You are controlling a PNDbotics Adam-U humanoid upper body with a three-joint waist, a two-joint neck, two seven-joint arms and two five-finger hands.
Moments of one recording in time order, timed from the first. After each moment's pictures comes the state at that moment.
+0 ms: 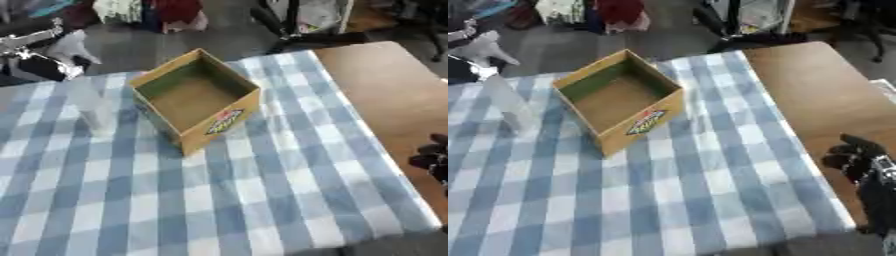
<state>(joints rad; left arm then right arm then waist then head) -1.00 0.69 -0.03 -0.81 -0.61 -0.58 -0.53 -0.09 -0.17 -0.26 -1.65 -0.24 -0.15 0.39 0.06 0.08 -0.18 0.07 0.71</state>
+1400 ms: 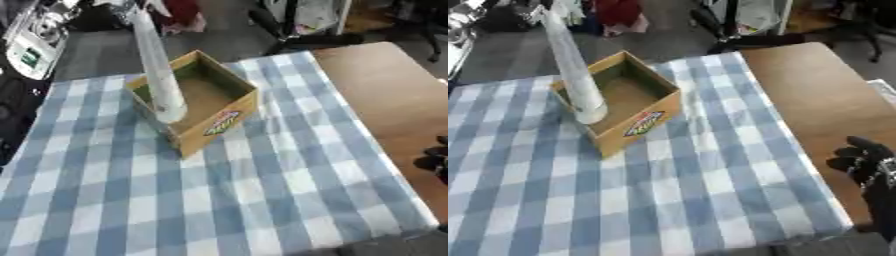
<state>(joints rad) -1.03 0.56 -0.12 -0.94 -0.56 -0.50 -0.10 -0.10 -0.17 -0.25 -1.65 -0.24 -0.14 0.40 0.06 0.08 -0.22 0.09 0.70</state>
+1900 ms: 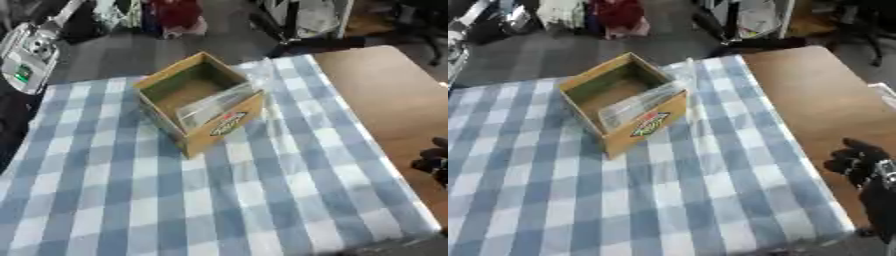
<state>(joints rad) -0.98 0.59 -0.10 -0.96 -0.52 -0.49 -0.07 -0.10 -0.17 -0.26 -1.65 -0.24 -0.14 0.40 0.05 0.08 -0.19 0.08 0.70</state>
